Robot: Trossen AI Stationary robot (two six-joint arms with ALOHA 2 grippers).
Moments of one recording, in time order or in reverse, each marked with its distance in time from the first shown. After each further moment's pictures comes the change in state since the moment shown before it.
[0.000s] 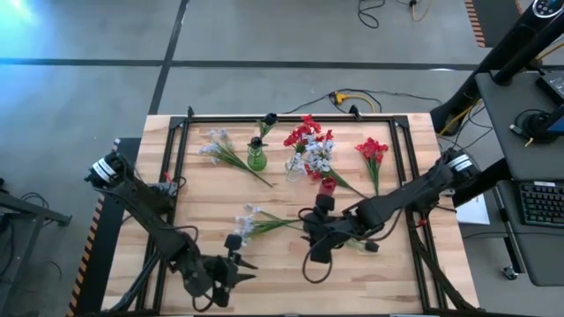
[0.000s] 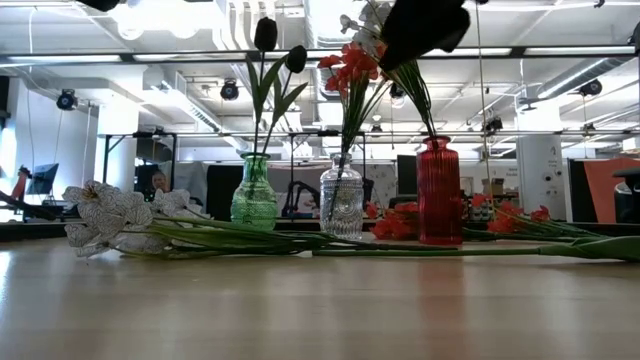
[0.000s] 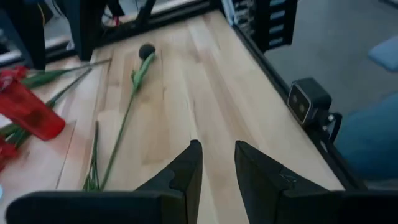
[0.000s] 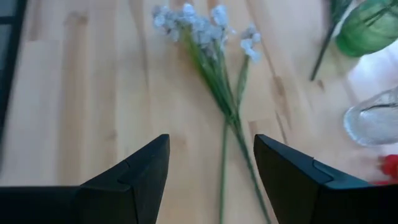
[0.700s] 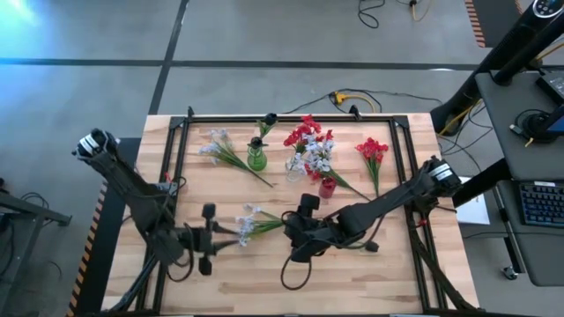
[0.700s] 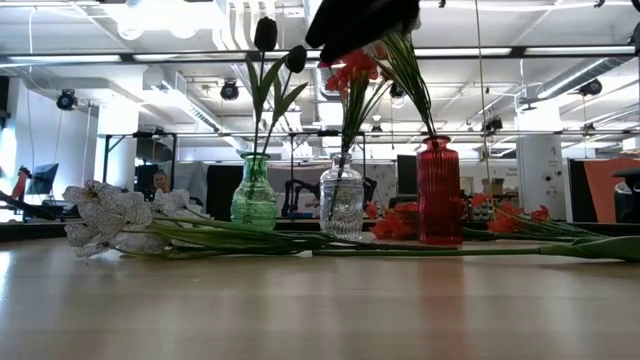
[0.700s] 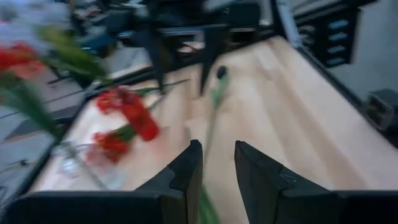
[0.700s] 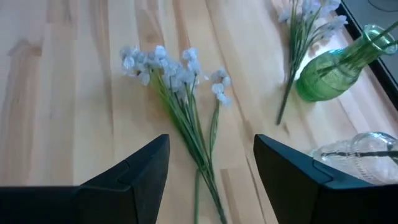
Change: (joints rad) left arm -0.009 -0.420 -0.200 -0.115 -0.213 0.112; right arm -0.010 0.173 0.216 -0.033 0.170 -0.084
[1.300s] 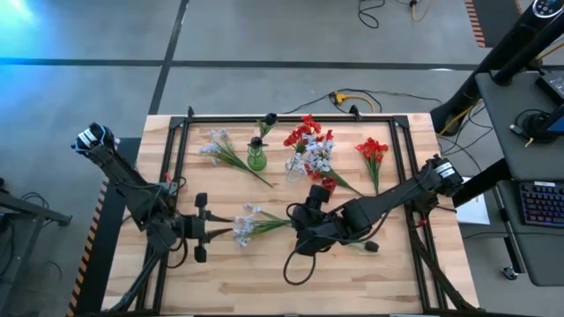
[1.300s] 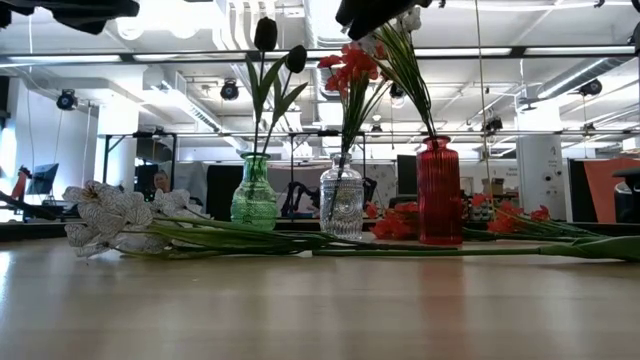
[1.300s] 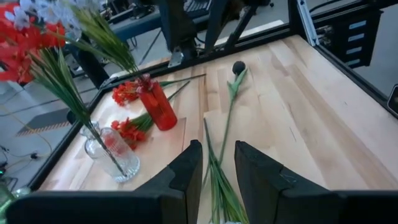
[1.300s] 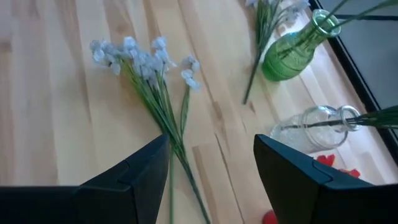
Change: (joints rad) left arm 0.001 -0.161 -0.136 0.002 -0.039 -0.004; right arm -0.004 -0.020 0.128 -0.279 0.043 0.101
